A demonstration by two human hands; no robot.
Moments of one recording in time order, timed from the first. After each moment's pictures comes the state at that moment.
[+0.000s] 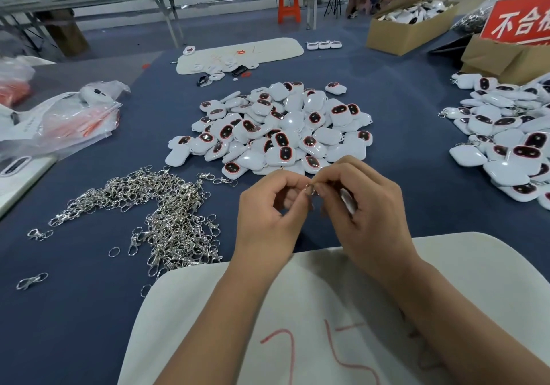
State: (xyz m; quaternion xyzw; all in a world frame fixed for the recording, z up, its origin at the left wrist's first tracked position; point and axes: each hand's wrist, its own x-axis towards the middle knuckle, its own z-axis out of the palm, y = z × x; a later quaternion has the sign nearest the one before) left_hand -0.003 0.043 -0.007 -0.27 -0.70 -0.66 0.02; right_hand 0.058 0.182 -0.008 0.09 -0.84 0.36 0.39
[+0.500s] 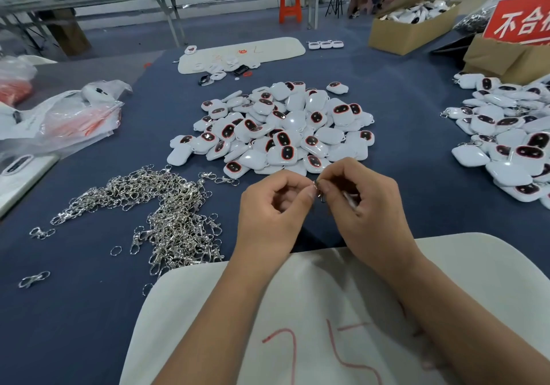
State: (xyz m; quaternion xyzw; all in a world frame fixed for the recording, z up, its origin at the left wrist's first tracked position) left_hand -0.003 0.042 -0.003 -0.25 -0.70 -0.67 -0.01; right_hand 0.053 0.184 -0.012 0.02 -0.84 0.41 0.35
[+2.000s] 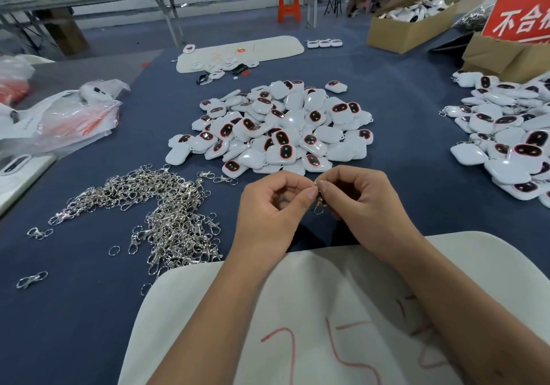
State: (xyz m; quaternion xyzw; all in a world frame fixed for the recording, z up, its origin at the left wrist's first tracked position) left_hand -0.006 0.041 -0.004 -0.24 -0.69 -0.68 -0.05; right_hand 0.053 0.193 -0.007 -0.03 -0.80 0.57 0.19
